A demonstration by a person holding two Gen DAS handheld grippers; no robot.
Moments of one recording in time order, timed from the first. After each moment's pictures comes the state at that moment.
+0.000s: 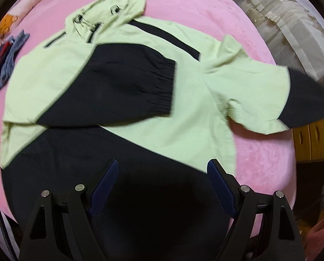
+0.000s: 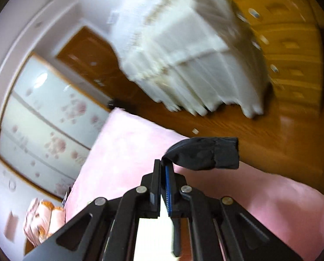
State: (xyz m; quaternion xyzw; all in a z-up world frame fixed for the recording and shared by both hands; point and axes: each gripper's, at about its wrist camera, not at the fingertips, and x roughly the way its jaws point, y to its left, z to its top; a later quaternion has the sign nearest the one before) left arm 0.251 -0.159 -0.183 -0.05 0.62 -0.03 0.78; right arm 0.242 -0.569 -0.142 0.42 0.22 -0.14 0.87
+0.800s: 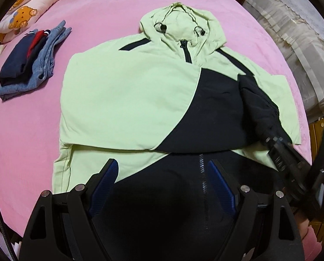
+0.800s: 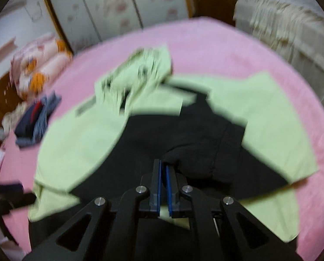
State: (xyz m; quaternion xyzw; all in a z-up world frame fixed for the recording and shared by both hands) left arm 0.270 0.069 -0.177 -0.06 0.60 -0.02 0.80; right arm 0.307 -0.164 -0.232 0.08 0.46 0.07 0.88
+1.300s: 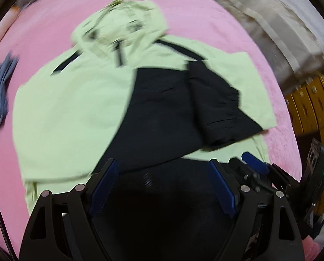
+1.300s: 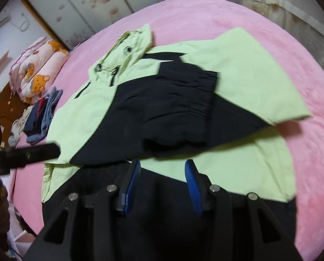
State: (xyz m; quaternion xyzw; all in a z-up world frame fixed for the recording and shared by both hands) left arm 0.302 -0.029 -0.177 0.00 0.60 -0.15 0.78; right arm 0.257 -0.222 -0.240 0.16 0.51 0.07 0.84
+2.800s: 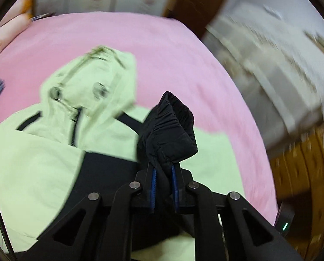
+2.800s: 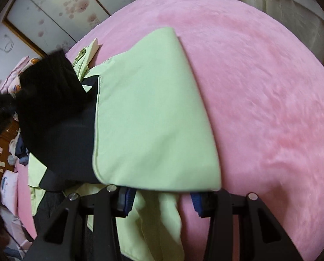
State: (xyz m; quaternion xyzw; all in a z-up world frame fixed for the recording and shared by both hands) left arm 0.386 -0.105 -0.149 -0.13 0.47 -0.10 0.87; right arm 0.319 -0.353 -0.291 0.20 0.53 0.06 0.82
